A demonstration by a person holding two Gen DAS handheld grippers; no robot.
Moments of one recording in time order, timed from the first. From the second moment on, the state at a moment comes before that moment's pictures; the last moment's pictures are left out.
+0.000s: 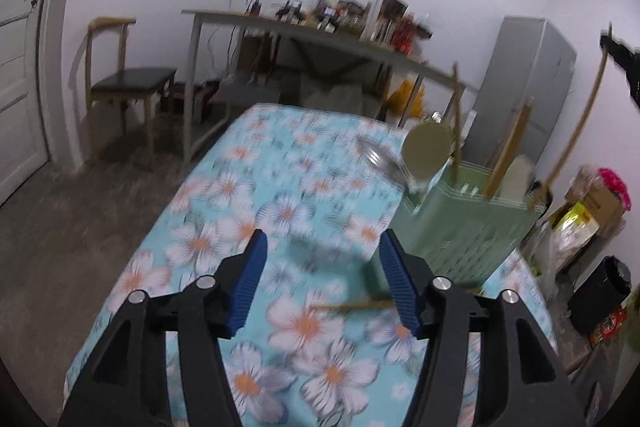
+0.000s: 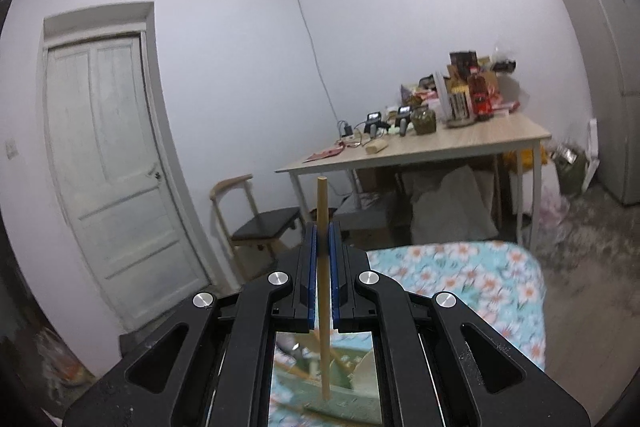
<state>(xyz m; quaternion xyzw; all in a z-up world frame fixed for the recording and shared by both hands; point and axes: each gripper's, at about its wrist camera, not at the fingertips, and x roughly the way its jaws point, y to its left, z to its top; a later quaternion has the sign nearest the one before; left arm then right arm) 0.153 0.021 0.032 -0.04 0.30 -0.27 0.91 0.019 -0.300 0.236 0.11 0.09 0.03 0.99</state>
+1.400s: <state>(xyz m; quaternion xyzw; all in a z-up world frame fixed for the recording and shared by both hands) 0.164 0.011 0.012 0.03 0.34 -0.19 0.92 0.025 -0.307 0.192 0.13 0.16 0.00 0.98</state>
